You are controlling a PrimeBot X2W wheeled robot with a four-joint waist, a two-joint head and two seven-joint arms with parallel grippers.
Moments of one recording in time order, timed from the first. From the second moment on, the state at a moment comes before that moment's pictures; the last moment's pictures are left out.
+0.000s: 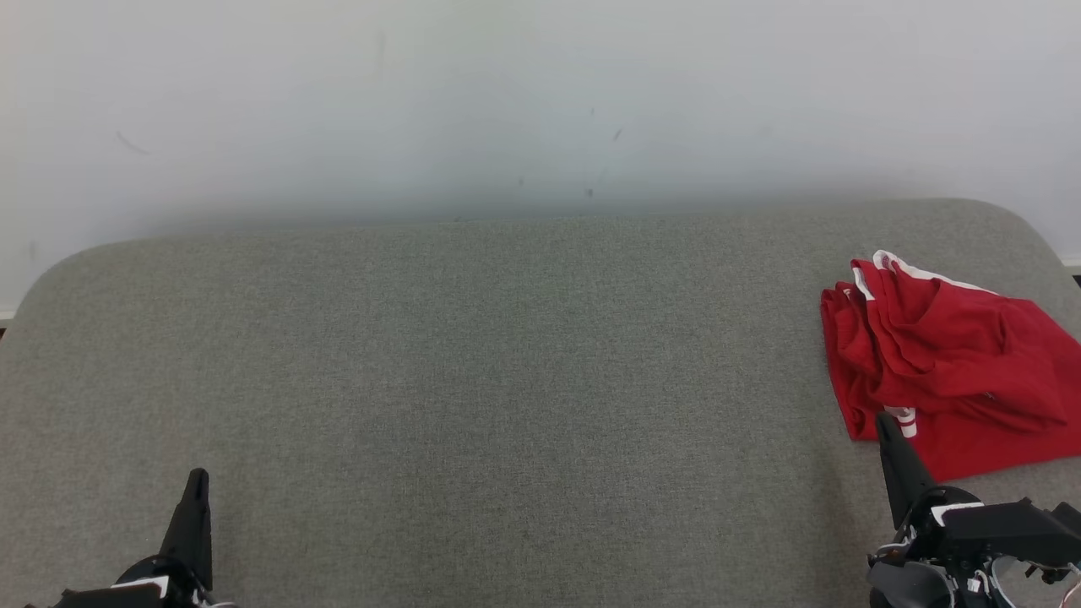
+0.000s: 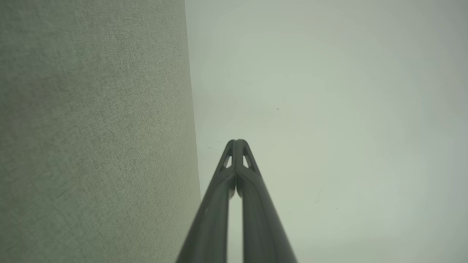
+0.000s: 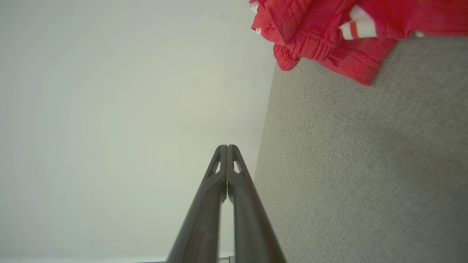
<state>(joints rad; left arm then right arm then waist) -0.09 0.04 0.09 0.30 -1.59 -0.12 0.11 -0.09 -0.05 -0.13 0.30 1.60 0.12 0.11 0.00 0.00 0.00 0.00</state>
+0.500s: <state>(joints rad) -0.09 0.04 0.09 0.30 -1.59 -0.12 0.11 -0.09 -0.05 -0.13 0.30 1.60 0.12 0.11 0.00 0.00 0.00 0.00</state>
